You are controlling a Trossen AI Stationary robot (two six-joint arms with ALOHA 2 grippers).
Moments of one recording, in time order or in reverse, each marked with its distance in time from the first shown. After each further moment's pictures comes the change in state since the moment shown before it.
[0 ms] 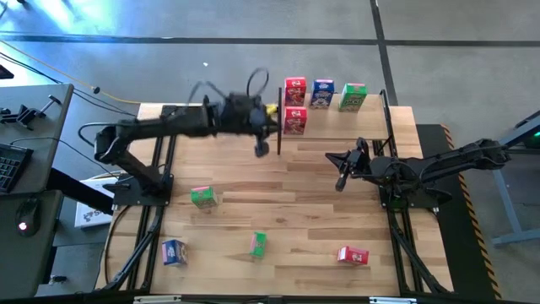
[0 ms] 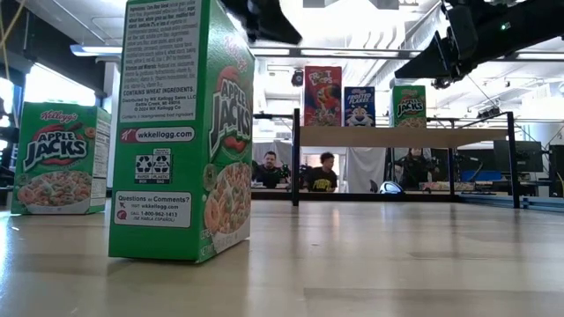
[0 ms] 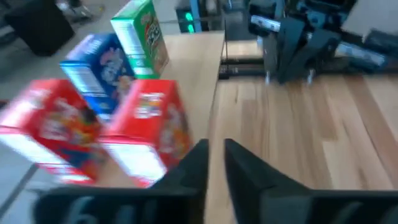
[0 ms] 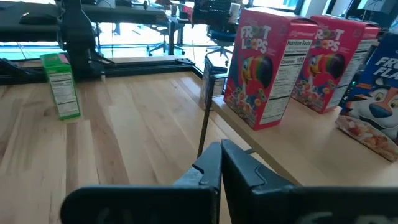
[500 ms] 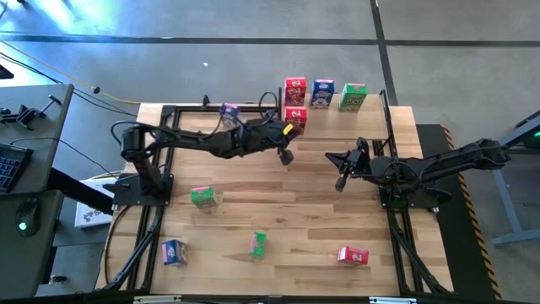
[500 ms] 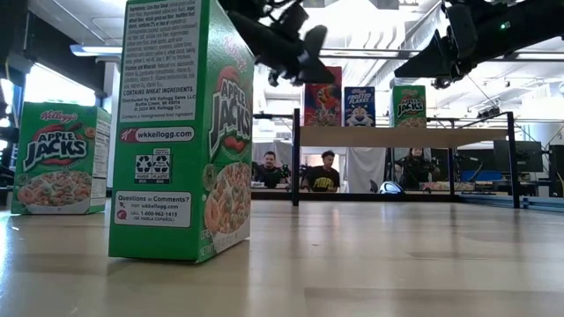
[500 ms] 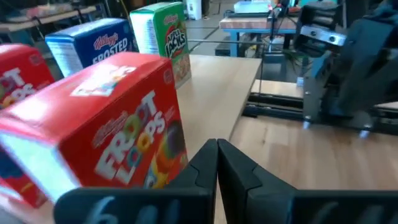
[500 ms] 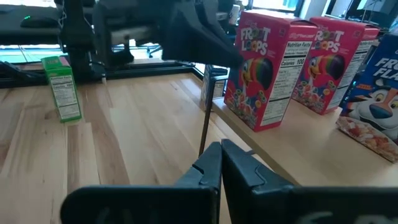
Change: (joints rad) left arm -0.072 0.249 -0.160 0.618 -0.218 -0.123; right arm 0.000 0.000 0.000 0.008 -0.001 0.003
